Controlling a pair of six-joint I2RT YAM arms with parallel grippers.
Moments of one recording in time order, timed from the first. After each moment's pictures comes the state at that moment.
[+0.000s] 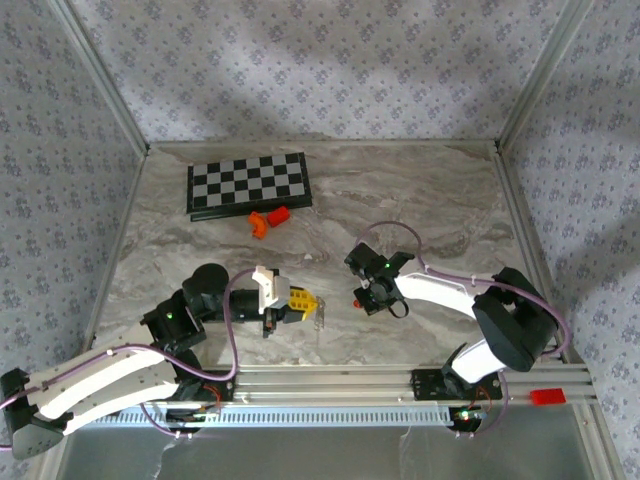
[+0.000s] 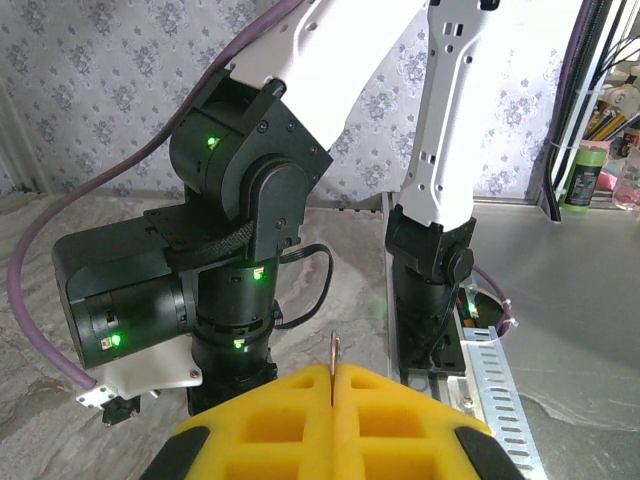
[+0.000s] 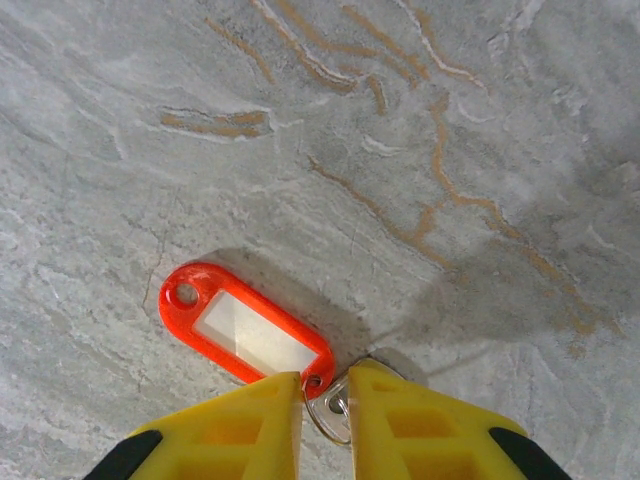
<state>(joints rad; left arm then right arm) -1.02 0.69 0.59 -0.02 0.48 0.04 0.79 1.50 0.81 -0.68 0.07 0.32</state>
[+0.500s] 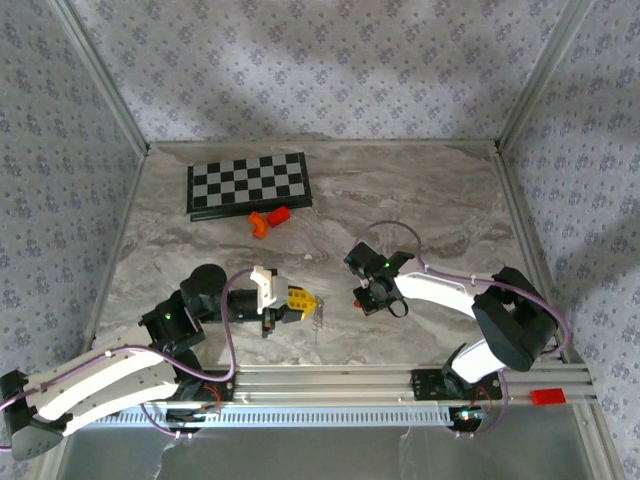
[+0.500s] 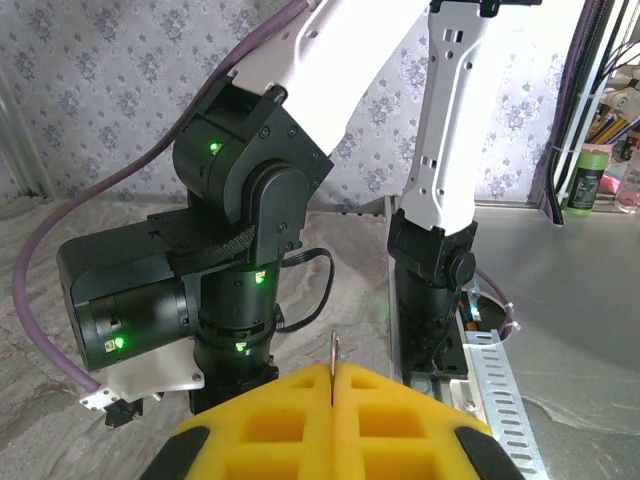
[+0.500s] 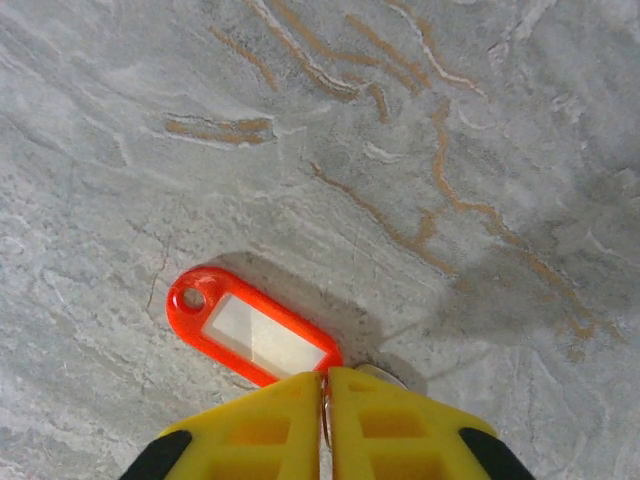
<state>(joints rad) -1.01 0.68 0.59 -0.02 0.48 0.04 0.79 1.50 0.81 -0.68 0.07 0.32</state>
